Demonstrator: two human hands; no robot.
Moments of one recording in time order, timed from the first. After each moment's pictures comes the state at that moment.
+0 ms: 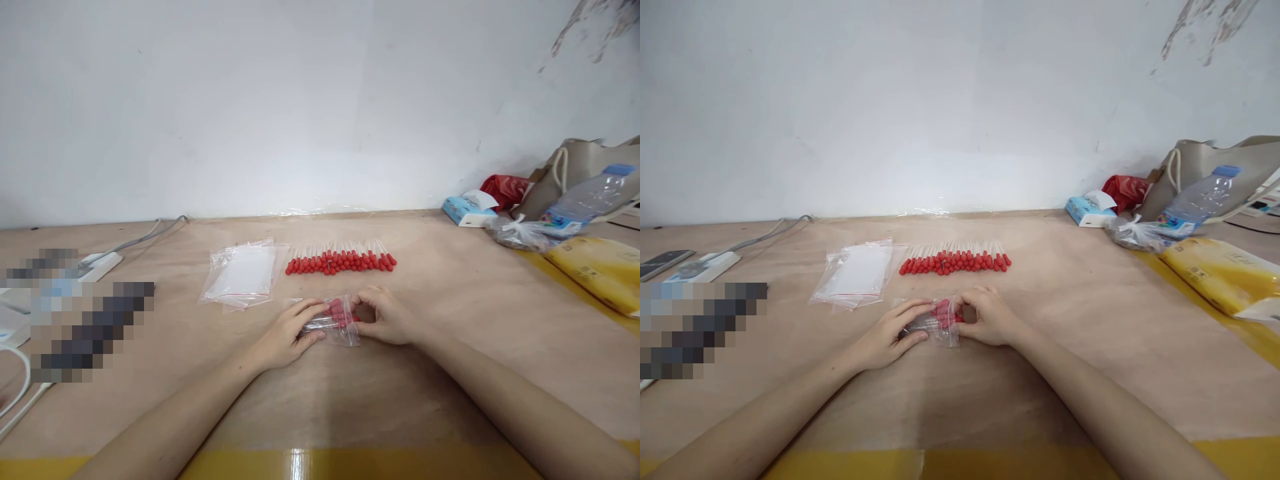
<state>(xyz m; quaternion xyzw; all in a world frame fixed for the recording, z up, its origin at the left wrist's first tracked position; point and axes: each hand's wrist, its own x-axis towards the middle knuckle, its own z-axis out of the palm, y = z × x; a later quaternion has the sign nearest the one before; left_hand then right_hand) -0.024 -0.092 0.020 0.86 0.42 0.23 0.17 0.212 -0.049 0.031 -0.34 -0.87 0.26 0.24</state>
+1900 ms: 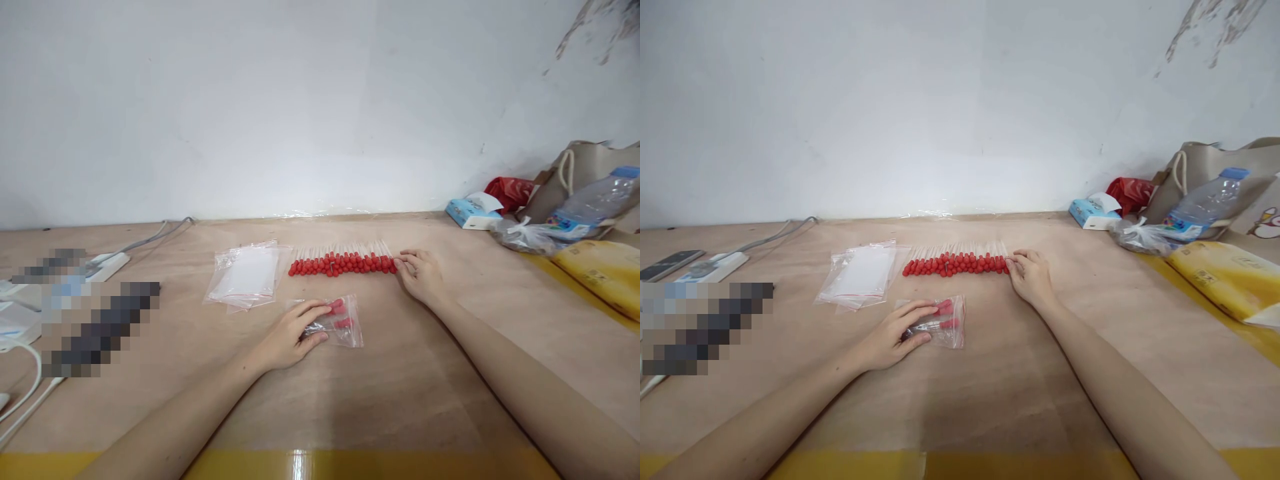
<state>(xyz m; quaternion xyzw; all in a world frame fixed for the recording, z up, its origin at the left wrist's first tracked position) -0.024 -0.092 0.021 0.86 0.42 0.23 0.17 0.277 0.041 -0.010 -0.49 -0.75 -0.05 0.44</state>
